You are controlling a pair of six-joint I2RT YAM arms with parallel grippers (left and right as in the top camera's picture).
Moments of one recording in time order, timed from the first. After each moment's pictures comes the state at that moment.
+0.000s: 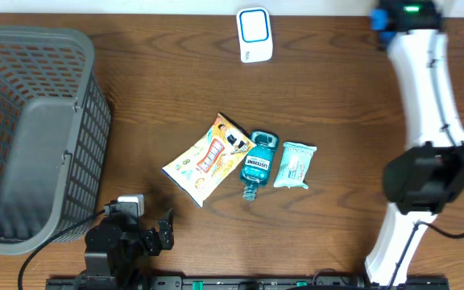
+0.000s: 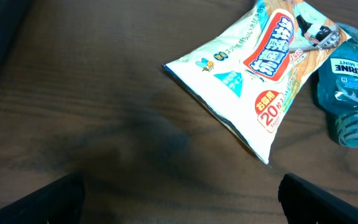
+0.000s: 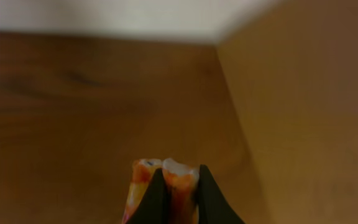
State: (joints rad) left arm -0.05 0.00 0.26 -0.94 0.17 -0.16; right arm -0.05 2.15 2.21 -0.92 0.69 -0.12
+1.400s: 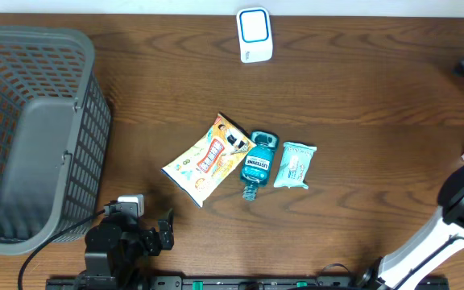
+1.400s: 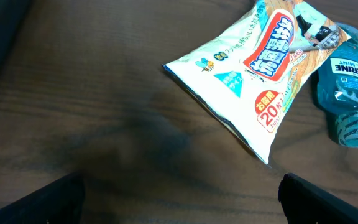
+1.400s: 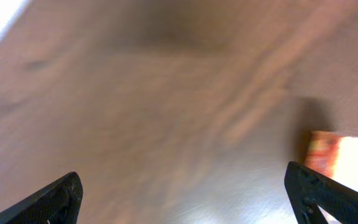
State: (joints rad) left arm -0.05 0.00 0.26 -0.94 0.17 -0.16; right arm -0.51 2.09 1.99 -0.94 -0.04 0.32
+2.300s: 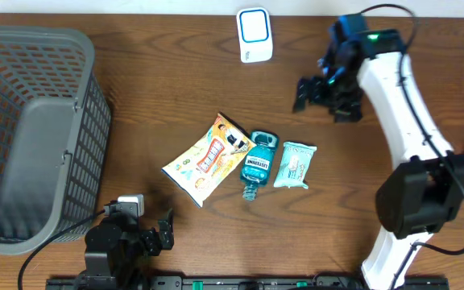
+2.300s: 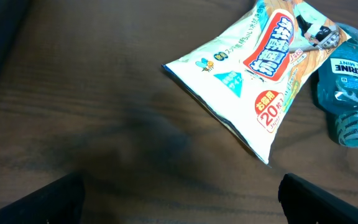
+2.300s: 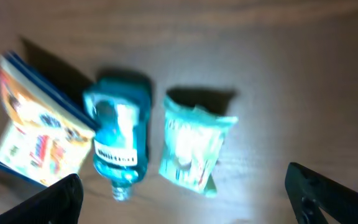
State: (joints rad) left arm -0.05 0.00 0.26 -0.94 0.17 -0.16; right arm 0.21 1.99 1.85 -1.40 -0.20 0.33
